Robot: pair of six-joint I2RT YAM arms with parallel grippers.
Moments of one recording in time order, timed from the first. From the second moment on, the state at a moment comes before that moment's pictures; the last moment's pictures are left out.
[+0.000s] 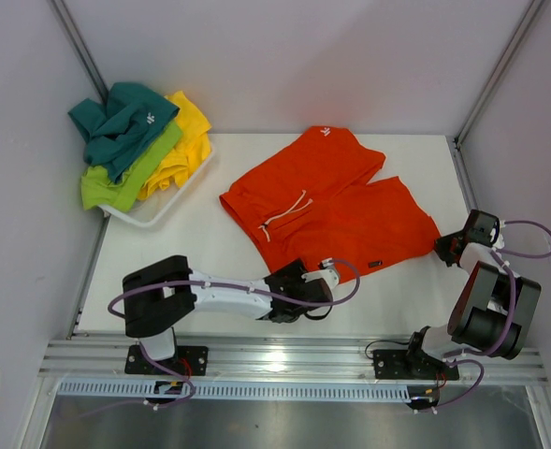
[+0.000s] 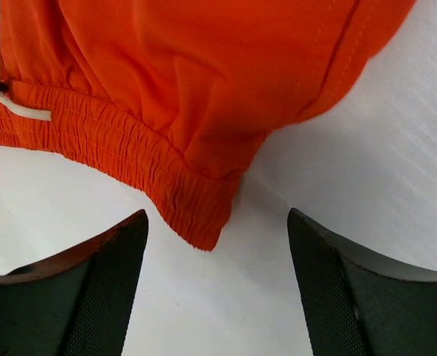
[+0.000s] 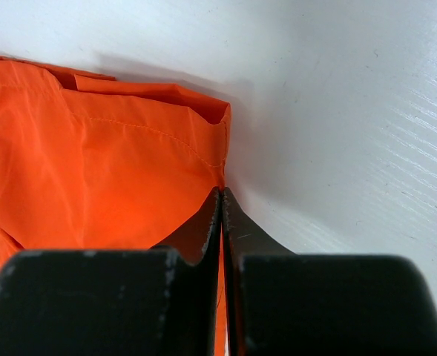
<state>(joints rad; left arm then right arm) -1.29 1.73 0.95 -0.33 -0.65 -0.11 -0.43 1.43 0.68 -0.15 -0.04 0.84</state>
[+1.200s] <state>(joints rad) -1.46 1.77 1.15 -0.45 -0.36 -0.22 -0.53 1.35 0.91 -0.58 0.10 0.81</state>
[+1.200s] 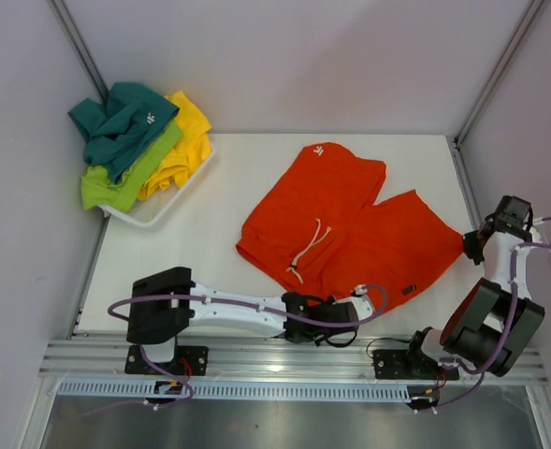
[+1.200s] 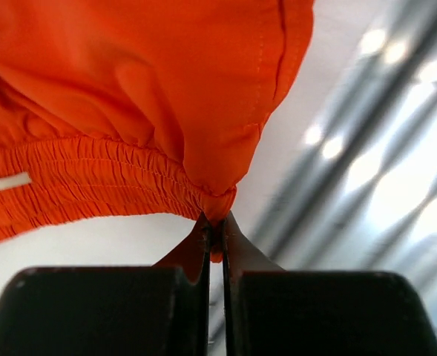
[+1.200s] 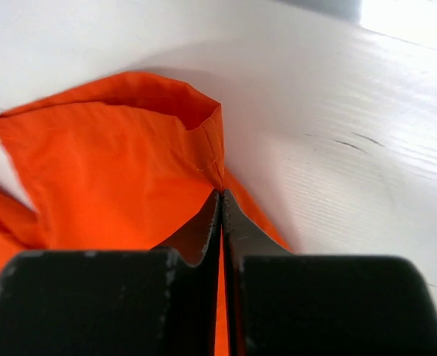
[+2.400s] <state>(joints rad) -1.32 1.23 0.84 -0.22 0.08 -0.66 -0.22 1.47 1.58 -0.83 0.00 0.85</state>
